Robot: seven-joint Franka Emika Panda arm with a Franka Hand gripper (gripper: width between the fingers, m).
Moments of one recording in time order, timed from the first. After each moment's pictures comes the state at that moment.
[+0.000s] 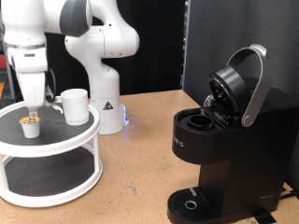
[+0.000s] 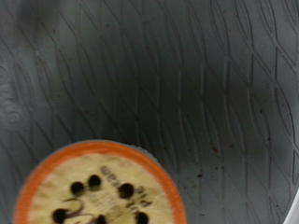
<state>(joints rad) -0.10 -0.44 -0.53 -2.64 -0.39 2.25 -1.28</state>
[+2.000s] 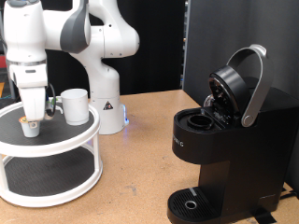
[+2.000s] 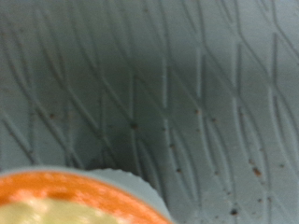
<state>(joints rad) -0.10 -0.39 -0.60 -2.73 -0.41 2.43 -1.29</state>
